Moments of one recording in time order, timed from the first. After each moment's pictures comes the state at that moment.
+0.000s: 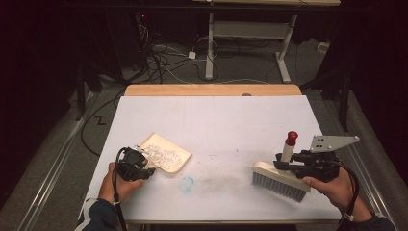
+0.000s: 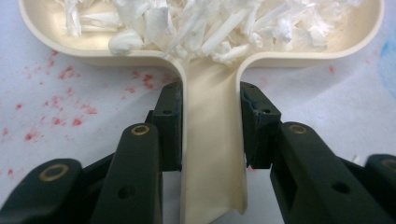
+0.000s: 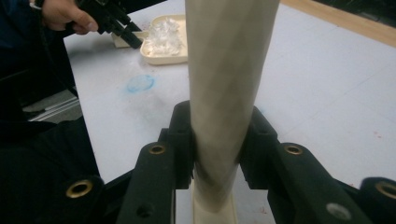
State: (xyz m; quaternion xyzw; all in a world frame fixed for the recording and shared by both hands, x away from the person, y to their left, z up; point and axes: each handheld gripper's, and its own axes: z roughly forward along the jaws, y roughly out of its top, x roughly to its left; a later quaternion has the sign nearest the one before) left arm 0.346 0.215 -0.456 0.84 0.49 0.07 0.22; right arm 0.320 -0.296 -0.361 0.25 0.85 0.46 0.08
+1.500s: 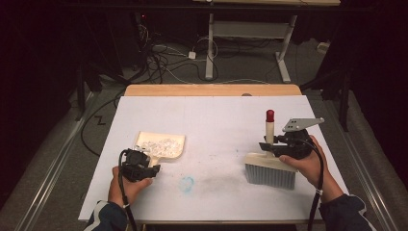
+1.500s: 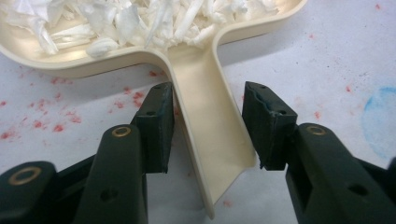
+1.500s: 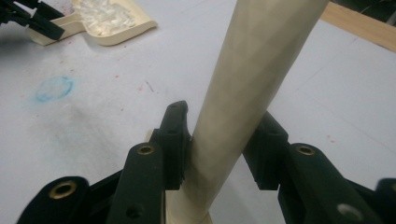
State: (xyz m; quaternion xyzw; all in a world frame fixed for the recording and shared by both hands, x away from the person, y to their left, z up) left arm 0.338 0.202 -0.459 0.79 0.54 0.10 0.27; right arm 0.384 -0.264 -0.381 0.31 0.85 0.41 0.14
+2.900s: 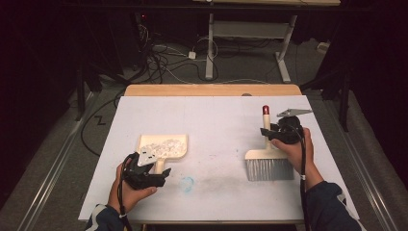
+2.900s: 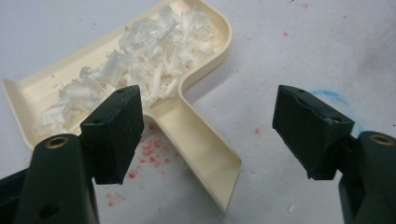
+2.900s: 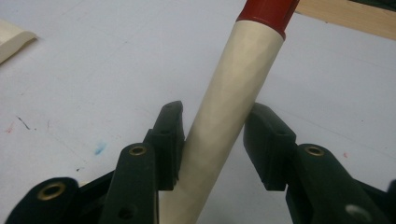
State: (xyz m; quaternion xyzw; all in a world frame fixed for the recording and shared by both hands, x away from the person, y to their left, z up) left arm 0.311 0.183 -0.444 0.83 0.40 0.19 0.33; right arm 0.442 -0.264 -0.416 0.44 0.80 0.36 0.19
